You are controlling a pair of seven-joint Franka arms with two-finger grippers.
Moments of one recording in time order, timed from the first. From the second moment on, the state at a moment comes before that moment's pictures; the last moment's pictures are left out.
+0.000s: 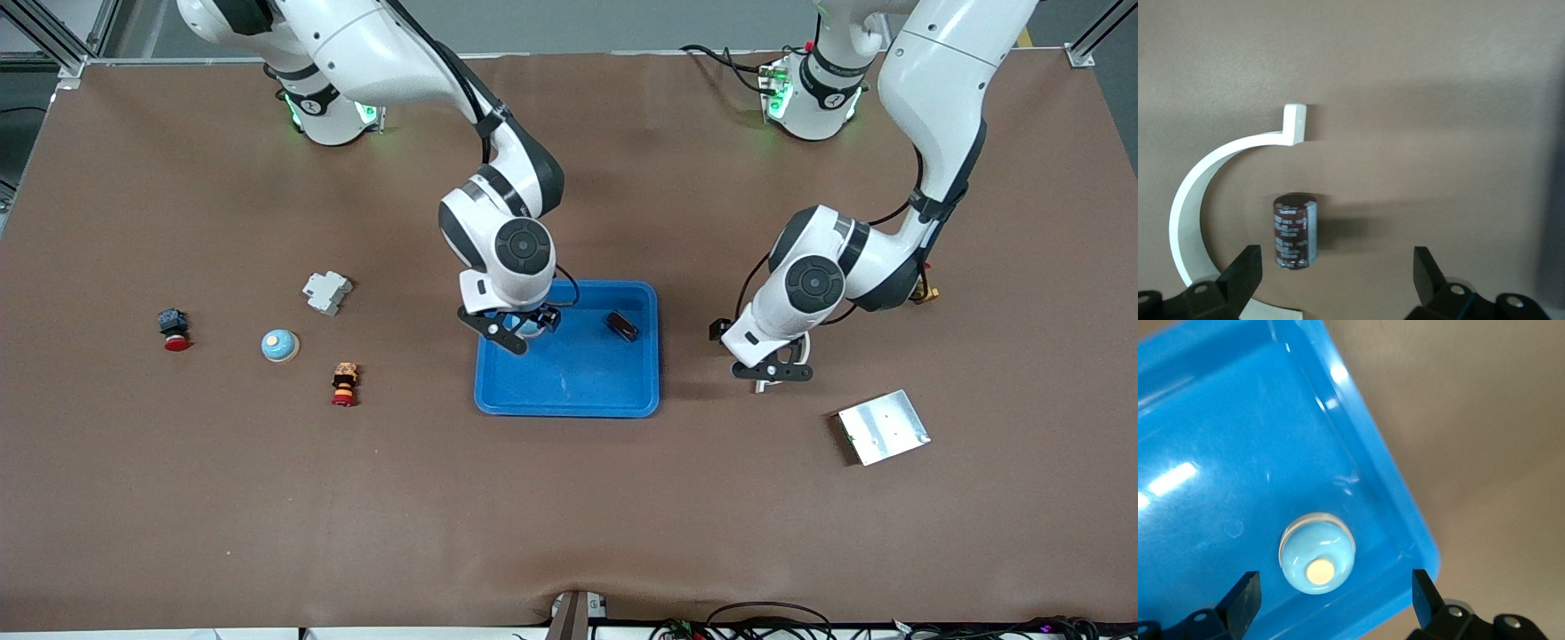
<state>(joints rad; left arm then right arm) -0.03 0.50 -0.35 -2.00 0.23 2.36 -0.45 0.71 0.67 -0.03 -1.49 0.01 1.96 1.18</state>
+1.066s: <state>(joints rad) 0.02 0.50 -0.35 -2.11 0.24 2.55 -0.45 0.34 0.25 -0.04 -2.11 0.01 2.28 0.48</state>
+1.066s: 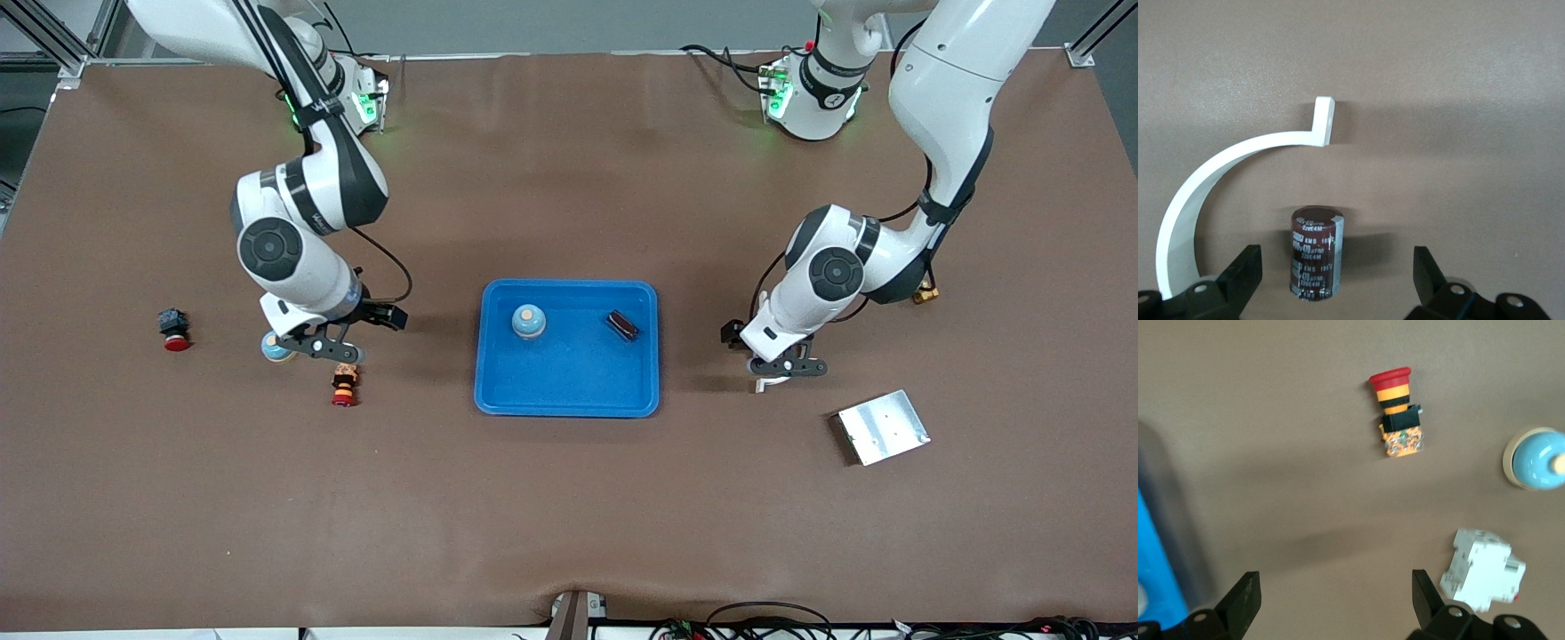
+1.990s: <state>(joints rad) 0.02 0.51 -0.35 -2.11 0.24 2.56 -0.45 0.04 0.25 -0.04 -2.37 0.01 2.68 -0.07</state>
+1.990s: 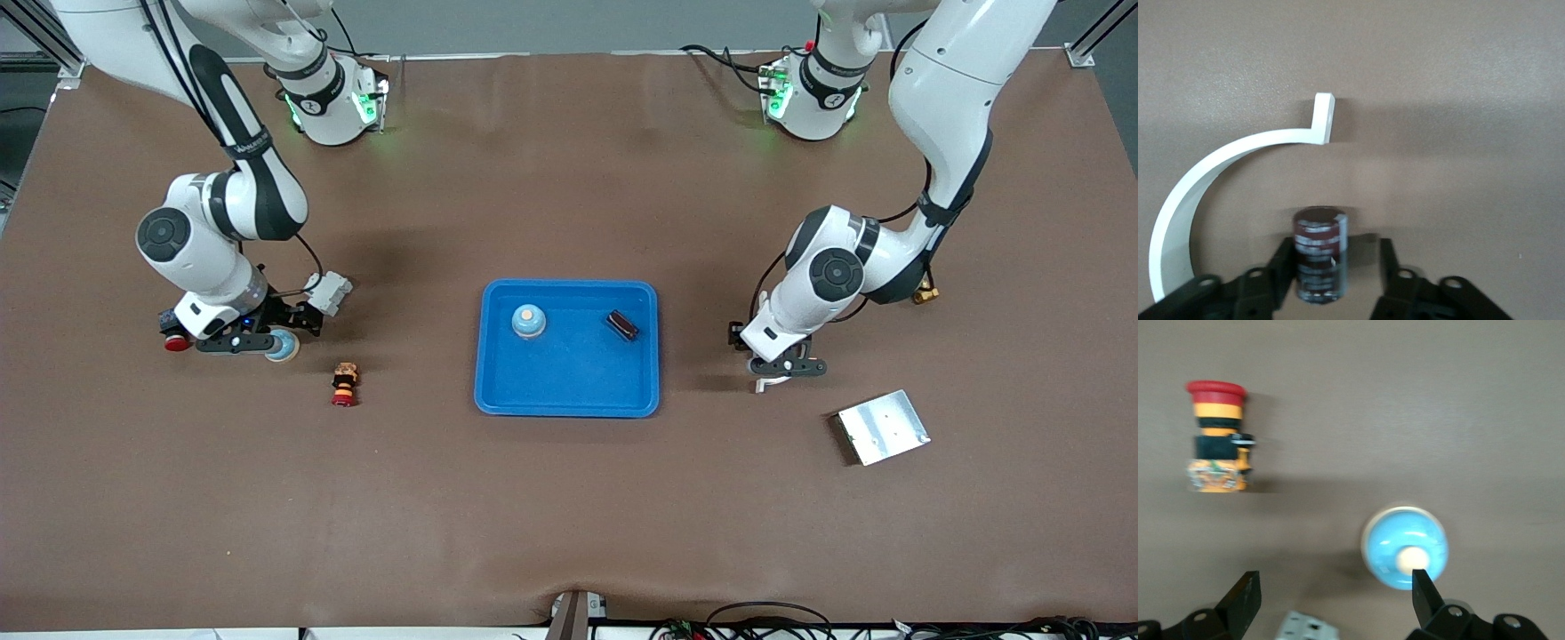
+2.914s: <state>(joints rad) 0.02 0.51 -0.36 -1.99 0.24 2.48 -0.57 -0.04 0.34 -0.03 -2.38 0.01 2.83 -0.17</state>
